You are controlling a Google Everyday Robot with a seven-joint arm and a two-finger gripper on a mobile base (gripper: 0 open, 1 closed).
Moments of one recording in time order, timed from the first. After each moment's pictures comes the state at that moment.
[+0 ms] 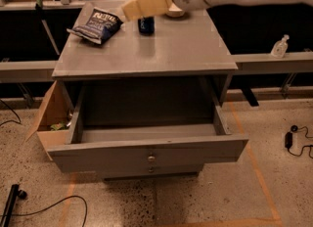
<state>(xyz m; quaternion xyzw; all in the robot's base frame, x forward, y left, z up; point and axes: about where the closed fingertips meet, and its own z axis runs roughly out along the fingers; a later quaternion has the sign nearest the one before) 0.597 0.003 1.076 -0.37 0.73 0.16 0.55</state>
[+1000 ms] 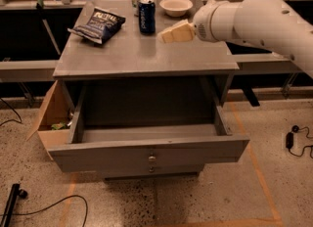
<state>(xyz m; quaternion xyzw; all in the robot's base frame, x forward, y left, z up) 0.717 -0.090 0.970 -0.31 0.75 0.08 0.58</state>
